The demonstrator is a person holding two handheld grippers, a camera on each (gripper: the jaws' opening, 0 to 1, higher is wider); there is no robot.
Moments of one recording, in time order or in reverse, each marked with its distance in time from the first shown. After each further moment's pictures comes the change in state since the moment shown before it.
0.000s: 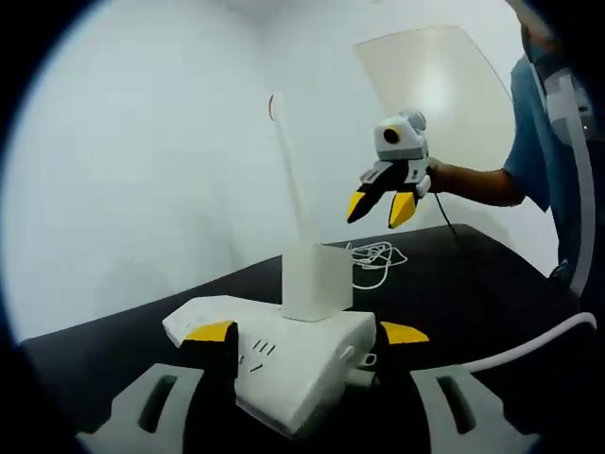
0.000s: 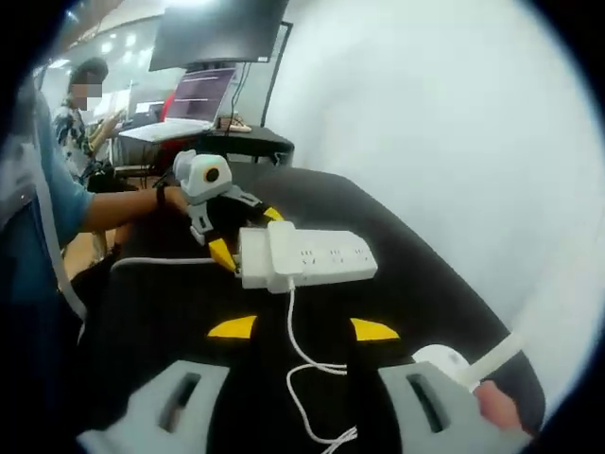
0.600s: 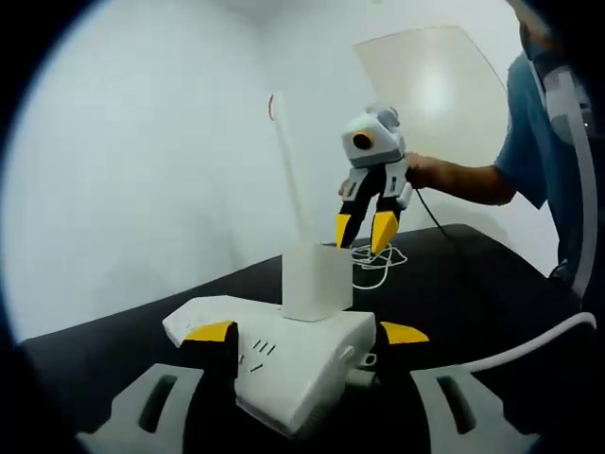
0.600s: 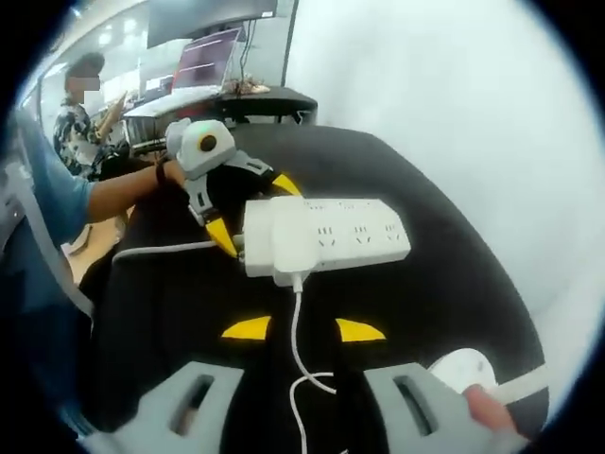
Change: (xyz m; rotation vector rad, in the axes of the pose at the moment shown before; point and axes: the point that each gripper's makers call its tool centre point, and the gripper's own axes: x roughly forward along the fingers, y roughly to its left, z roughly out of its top) left arm -0.001 -0.003 0.000 0.000 -0.002 -0.005; right arm 0.042 0.008 -0.011 0.030 0.188 0.133
